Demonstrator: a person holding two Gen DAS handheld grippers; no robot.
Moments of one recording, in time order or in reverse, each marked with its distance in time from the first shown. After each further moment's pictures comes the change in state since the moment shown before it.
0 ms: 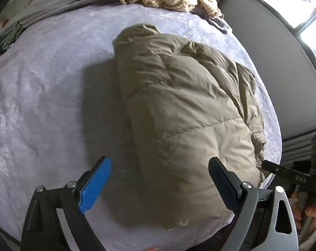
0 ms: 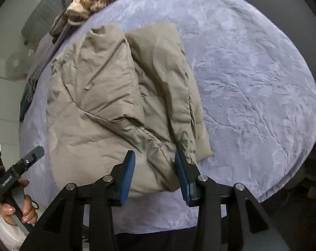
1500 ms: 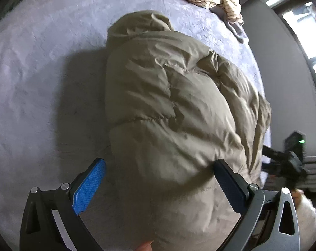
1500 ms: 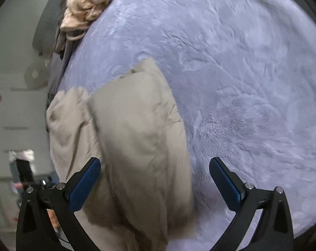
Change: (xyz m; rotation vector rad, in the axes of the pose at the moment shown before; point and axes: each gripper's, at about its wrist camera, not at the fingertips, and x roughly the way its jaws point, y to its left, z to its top) left arm 0.063 0.017 0.064 -0.211 0.115 -0.139; right arm 0.067 -0.064 0.119 0.108 0.140 0.294
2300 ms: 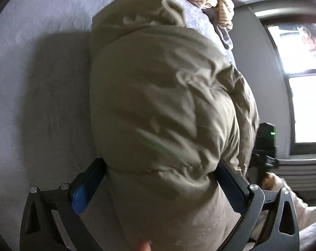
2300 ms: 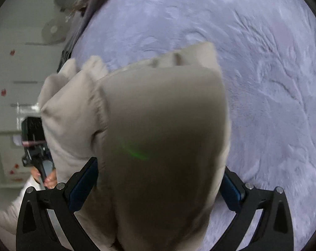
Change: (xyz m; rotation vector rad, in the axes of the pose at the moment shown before) left arm 0.056 0.052 0.051 -0.045 0.086 -0.319; right arm 0.078 0.053 0.046 -0.247 0.242 0.068
